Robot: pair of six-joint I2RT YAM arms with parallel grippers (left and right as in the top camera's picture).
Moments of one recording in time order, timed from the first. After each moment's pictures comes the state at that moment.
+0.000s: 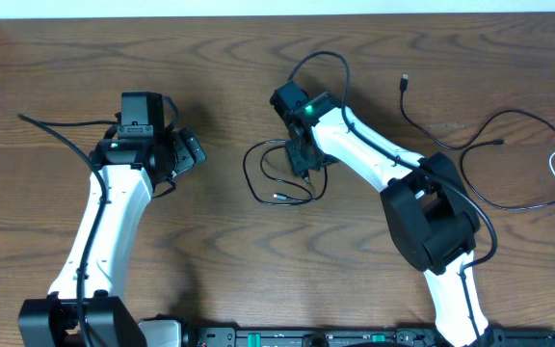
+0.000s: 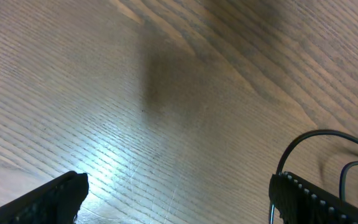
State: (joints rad) left arm 0.02 1.46 1.08 -0.78 -0.05 -0.49; right arm 0.63 2.22 1.72 -0.99 0.08 0.31
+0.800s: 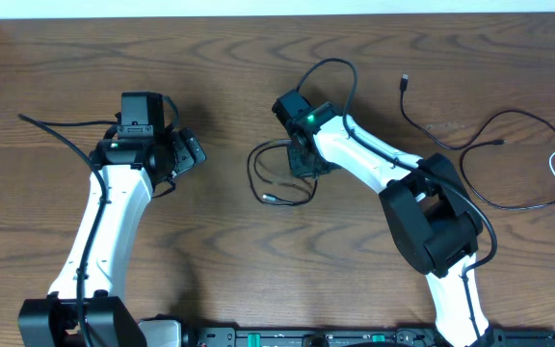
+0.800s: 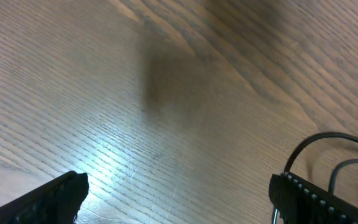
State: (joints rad) left arm 0.02 1.46 1.08 -0.78 -0.05 -0.49; right arm 0.64 2.20 1.63 -0.88 0.07 0.51
